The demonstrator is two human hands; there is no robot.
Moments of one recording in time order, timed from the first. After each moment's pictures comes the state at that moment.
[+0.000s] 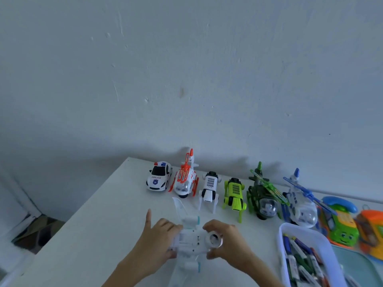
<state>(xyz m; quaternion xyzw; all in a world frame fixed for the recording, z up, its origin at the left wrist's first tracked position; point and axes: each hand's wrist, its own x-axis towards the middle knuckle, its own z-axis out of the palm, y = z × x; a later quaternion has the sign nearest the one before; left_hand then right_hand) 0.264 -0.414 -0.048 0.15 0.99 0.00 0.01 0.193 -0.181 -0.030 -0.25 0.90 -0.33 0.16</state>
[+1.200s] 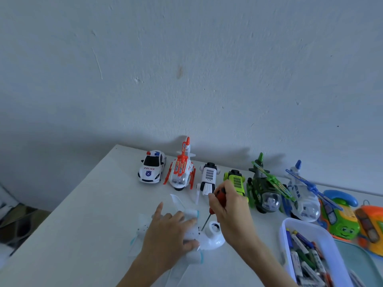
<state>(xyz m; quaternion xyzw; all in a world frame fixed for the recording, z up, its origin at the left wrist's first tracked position) 0.233 -0.381 -0.051 0.08 0.99 0.04 -0.08 0.196 -0.224 0.042 -0.14 0.87 -0.47 -0.04</state>
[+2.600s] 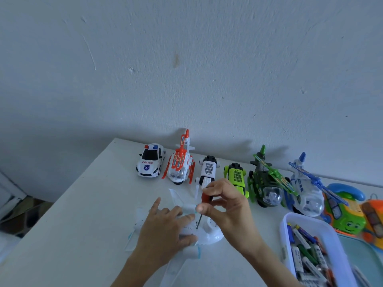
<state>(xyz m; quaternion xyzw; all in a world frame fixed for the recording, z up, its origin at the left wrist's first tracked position) 0.233 -0.383 -0.051 0.10 0.99 0.04 -0.13 0.192 -0.212 0.027 -0.28 0.72 -0.63 -0.03</state>
